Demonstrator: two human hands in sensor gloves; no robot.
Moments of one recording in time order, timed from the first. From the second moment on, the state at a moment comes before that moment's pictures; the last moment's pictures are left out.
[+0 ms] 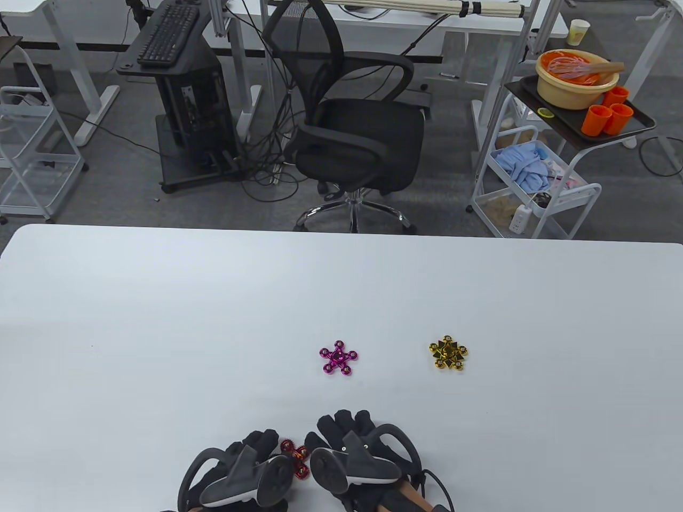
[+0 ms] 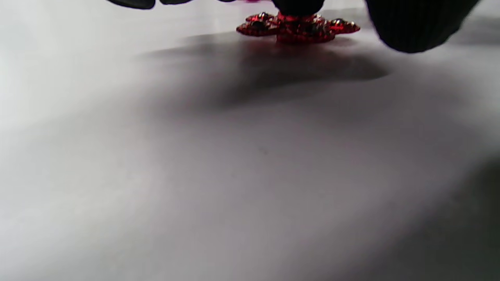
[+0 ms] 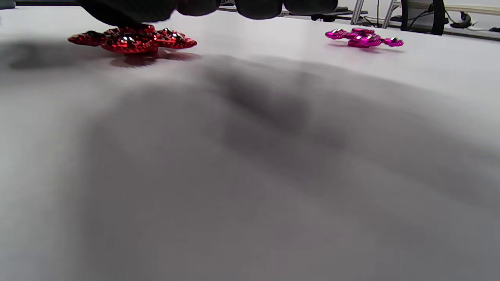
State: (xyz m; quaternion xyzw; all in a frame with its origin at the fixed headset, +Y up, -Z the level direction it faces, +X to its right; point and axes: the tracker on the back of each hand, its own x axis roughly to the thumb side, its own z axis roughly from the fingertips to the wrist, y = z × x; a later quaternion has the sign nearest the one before) left_hand -0.159 -0.779 -0.211 -0.21 -0.22 -0.08 0.95; right_hand 0.003 -0.776 -0.244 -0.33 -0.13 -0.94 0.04
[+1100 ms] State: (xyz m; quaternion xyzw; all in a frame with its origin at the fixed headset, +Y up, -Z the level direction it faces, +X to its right) left_hand -0.167 -0.762 -0.221 -0.16 -0.19 0.00 0.97; right_hand 0.042 -0.759 -0.355 -0.19 -0.11 -0.98 -0.05
